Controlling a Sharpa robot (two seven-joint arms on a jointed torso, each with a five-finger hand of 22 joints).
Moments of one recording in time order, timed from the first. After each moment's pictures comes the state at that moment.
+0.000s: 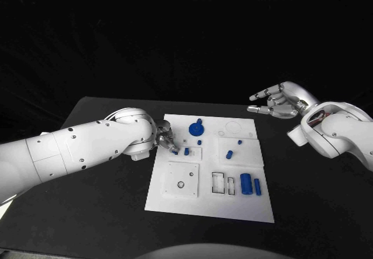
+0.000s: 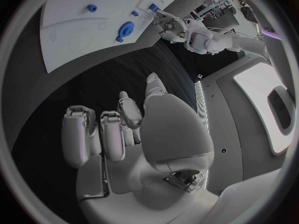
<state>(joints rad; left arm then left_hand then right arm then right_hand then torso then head) 1.24 -0.68 -0.03 1.44 -1.13 0.12 -0.61 1.23 -0.12 0.58 0.16 0.16 0.92 0.06 0.59 0.64 1.38 -0.03 1.21 1.15 1.47 -0.09 1.57 1.31 0.05 1.46 0.02 1.43 1.31 1.22 -0.98 0.04 1.49 -0.96 -0.37 0.10 1.35 -0.07 -0.12 0.27 0.22 0.96 0.15 0.07 0.07 1.38 0.06 1.12 1.27 1.47 -0.01 1.52 1.31 0.05 1.45 0.08 1.43 1.27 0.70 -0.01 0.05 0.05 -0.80</state>
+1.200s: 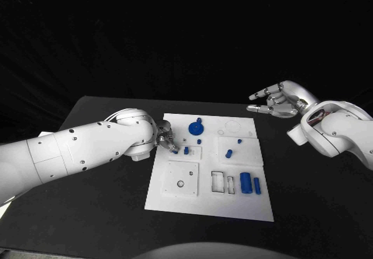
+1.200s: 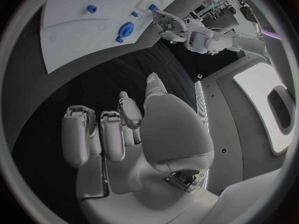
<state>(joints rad) 1.23 -0.68 -0.03 1.45 -1.16 0.11 -0.62 1.23 -0.12 0.58 0.16 0.16 0.92 0.06 0.59 0.64 1.38 -0.03 1.21 1.15 1.47 -0.09 1.57 1.31 0.05 1.46 0.02 1.44 1.31 1.22 -0.98 0.04 1.49 -0.96 -0.36 0.11 1.35 -0.07 -0.12 0.26 0.22 0.96 0.15 0.07 0.07 1.38 0.06 1.12 1.27 1.47 -0.01 1.52 1.31 0.05 1.45 0.08 1.42 1.27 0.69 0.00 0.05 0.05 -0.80</state>
